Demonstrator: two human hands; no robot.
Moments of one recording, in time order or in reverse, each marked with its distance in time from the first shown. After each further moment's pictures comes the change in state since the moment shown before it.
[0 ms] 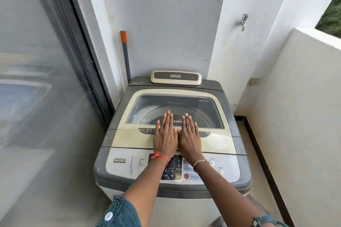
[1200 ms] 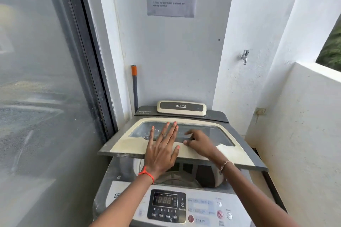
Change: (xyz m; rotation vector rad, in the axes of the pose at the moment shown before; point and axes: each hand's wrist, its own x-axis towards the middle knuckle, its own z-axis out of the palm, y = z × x) left_hand 0.039 -0.024 -0.075 0.081 0.156 0.277; right_hand 0.076 0.018 -0.107 0.650 -0.351 -0.016
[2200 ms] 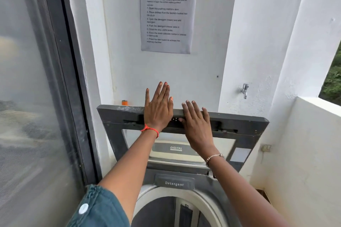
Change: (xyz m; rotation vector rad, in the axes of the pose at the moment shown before) left_hand 0.270 -0.061 -0.030 -0.003 0.315 -0.166; right_hand 0.157 -0.042 -0.090 -0.760 0.734 -0.393
